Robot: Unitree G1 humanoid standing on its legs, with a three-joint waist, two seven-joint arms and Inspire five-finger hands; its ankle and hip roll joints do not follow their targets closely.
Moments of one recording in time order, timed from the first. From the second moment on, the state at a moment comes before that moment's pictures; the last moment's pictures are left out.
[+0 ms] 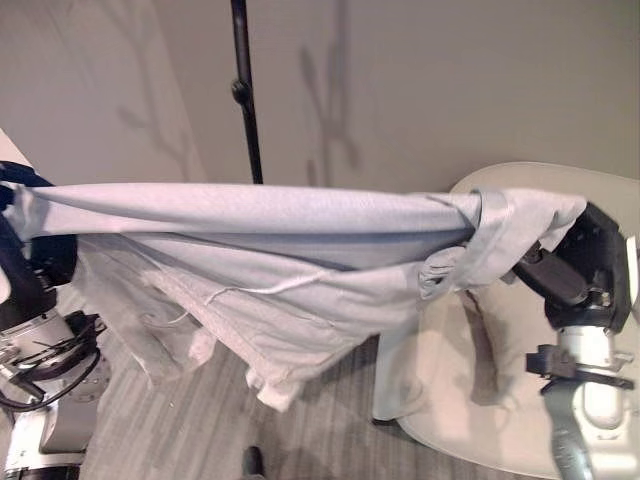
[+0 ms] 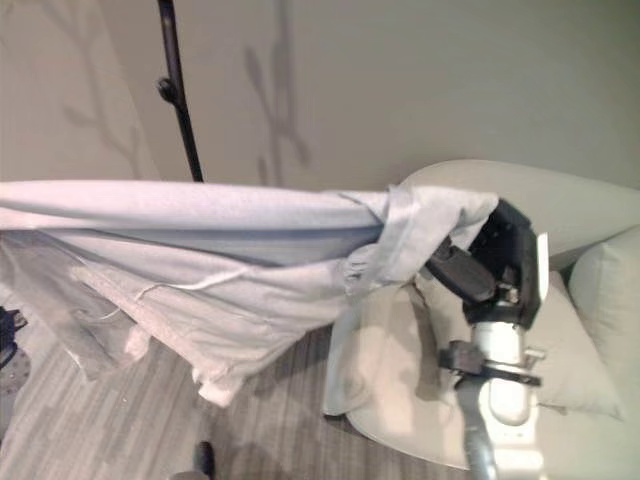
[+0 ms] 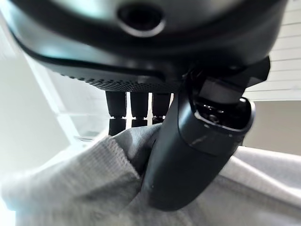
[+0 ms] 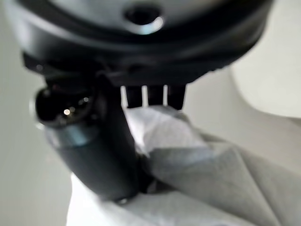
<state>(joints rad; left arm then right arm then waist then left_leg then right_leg) 0.04 0.66 0.26 -0.06 0.61 -0.15 0.97 0.17 -0.38 -0.12 -0.33 0.39 -0.29 -0.26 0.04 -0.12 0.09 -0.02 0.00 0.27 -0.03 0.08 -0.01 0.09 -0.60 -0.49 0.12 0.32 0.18</state>
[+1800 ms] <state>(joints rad) -0.33 0.84 -0.18 0.65 0.54 -0.17 0.77 -0.44 -0.75 0.31 0.38 -0.17 -0.22 -0.48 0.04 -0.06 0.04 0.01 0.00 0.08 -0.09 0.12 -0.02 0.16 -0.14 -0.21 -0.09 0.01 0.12</state>
